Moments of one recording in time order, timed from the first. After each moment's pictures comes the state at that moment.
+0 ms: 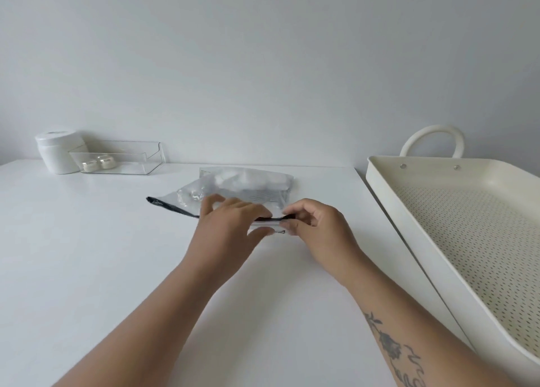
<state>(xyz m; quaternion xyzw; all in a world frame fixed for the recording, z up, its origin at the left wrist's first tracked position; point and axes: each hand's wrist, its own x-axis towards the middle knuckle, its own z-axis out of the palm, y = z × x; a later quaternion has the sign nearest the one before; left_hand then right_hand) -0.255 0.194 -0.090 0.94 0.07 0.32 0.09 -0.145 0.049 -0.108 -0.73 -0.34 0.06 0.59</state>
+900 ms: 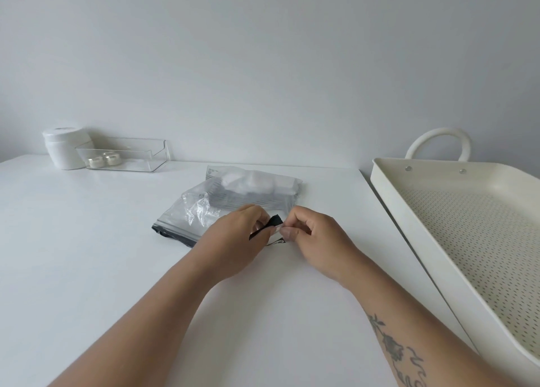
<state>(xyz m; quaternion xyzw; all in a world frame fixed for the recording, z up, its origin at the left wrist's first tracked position) -0.250 0.205 -0.101 0.94 0.07 0.20 0.26 -0.148 0.052 -0.111 -0.77 -0.40 0.09 0.48</state>
